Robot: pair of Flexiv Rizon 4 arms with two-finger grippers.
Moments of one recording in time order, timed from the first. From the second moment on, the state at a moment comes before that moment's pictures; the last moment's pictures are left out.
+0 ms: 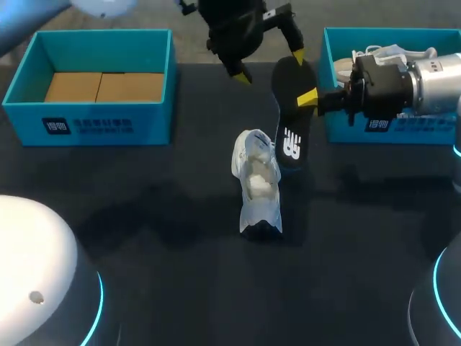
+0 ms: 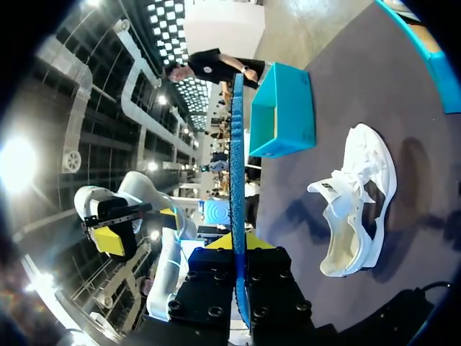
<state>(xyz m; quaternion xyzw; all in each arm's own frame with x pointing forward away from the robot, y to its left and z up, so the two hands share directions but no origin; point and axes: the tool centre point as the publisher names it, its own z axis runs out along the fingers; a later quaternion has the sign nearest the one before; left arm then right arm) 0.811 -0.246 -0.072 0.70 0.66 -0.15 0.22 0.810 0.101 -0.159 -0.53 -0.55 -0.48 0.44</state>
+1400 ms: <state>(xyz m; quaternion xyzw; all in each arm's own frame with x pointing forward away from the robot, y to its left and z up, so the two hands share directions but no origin) 0.808 -0.223 -0.096 0.57 0.50 -0.39 0.52 0.811 0.091 -0.145 -0.54 -0.54 -0.49 0.43</state>
